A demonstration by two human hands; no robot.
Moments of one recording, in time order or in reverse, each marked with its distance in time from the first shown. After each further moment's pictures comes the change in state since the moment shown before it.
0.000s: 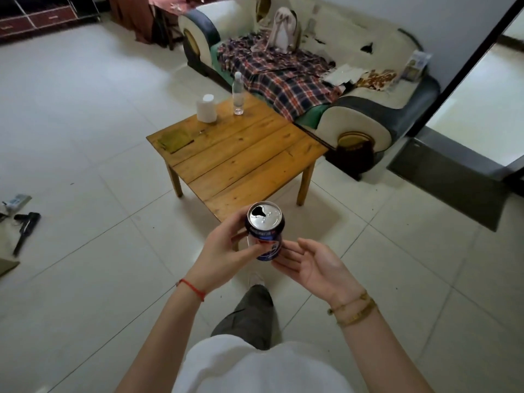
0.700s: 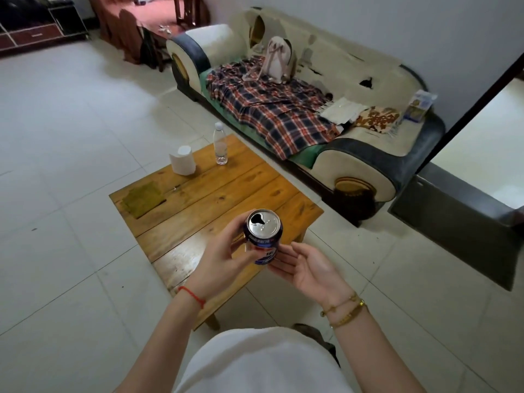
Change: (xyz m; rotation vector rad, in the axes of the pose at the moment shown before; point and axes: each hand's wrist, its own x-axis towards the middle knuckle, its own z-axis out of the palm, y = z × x) left_hand 0.348 0.008 -0.020 -0.001 0.013 0.028; right_hand 0.205 -0.287 0.026 -0.075 0.022 -0.051
